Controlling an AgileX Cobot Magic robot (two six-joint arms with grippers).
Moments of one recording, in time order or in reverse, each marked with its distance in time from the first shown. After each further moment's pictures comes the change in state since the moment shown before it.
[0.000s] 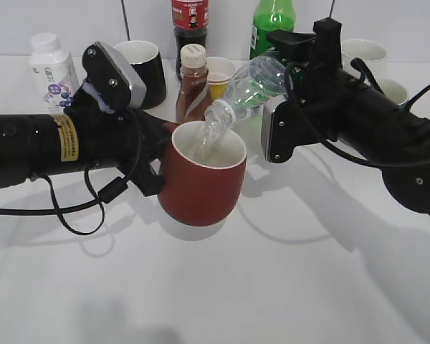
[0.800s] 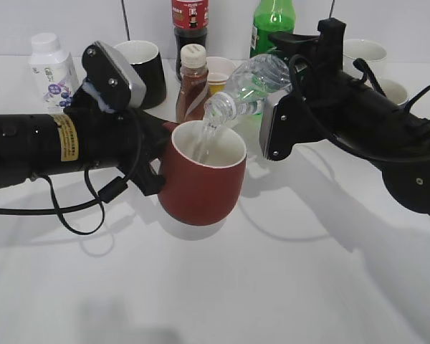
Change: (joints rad) left arm 0.000 0.000 0.000 -0.002 0.000 -0.001; right arm 0.000 0.000 0.001 0.000 0.007 0.096
